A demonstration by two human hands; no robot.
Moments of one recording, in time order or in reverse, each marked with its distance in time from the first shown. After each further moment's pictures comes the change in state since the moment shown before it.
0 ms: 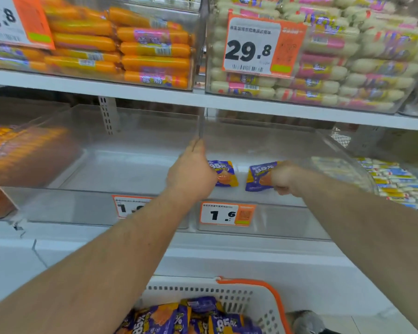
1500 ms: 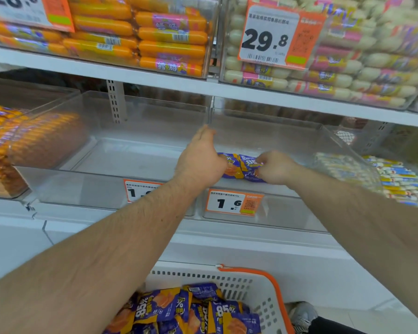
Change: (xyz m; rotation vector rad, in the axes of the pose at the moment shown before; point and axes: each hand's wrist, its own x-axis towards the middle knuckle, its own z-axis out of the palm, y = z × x) left_hand -0.004 -0.001 -0.004 -0.095 0.027 0.031; right_hand -0.035 -0.029 0.010 -0.461 0.053 -0.294
